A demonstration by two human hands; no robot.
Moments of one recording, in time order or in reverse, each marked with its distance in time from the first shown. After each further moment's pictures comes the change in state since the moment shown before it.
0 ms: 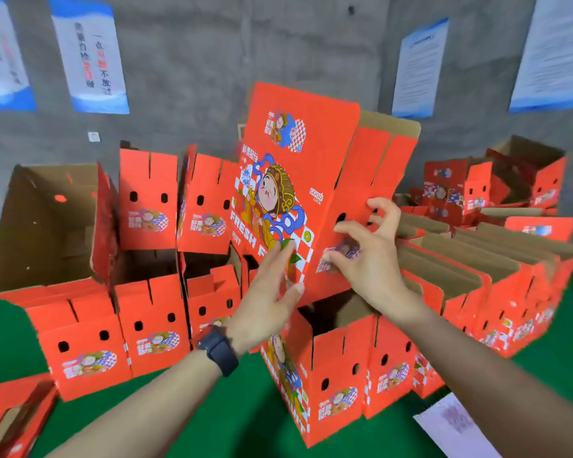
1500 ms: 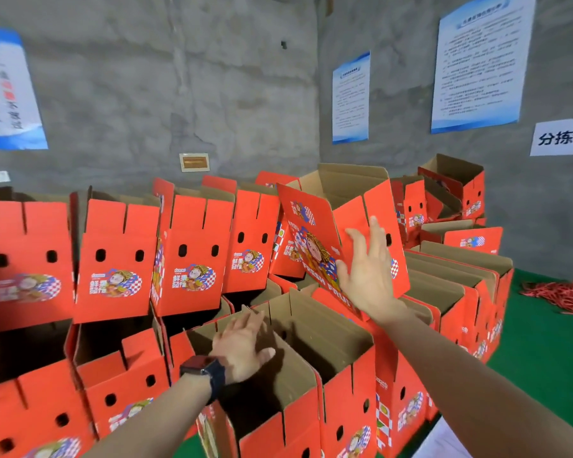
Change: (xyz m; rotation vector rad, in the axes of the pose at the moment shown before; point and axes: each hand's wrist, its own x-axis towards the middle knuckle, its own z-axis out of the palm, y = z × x) left_hand 0.125 -0.065 0.100 0.592 -0.448 -0.260; right_hand 0.056 0.173 -0.024 -0.470 -0.008 0.253
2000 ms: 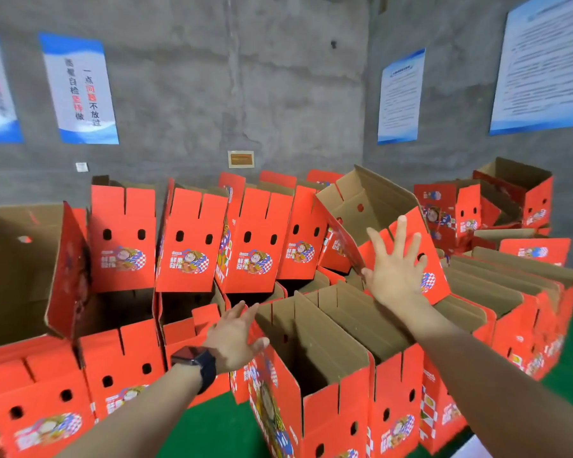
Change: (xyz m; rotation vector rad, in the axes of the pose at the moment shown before) left_hand -0.080 -0.077 -0.031 -0.031 0.075 -0.125; right_hand -0.011 -0.052 0.014 -0.271 -0.228 0.083
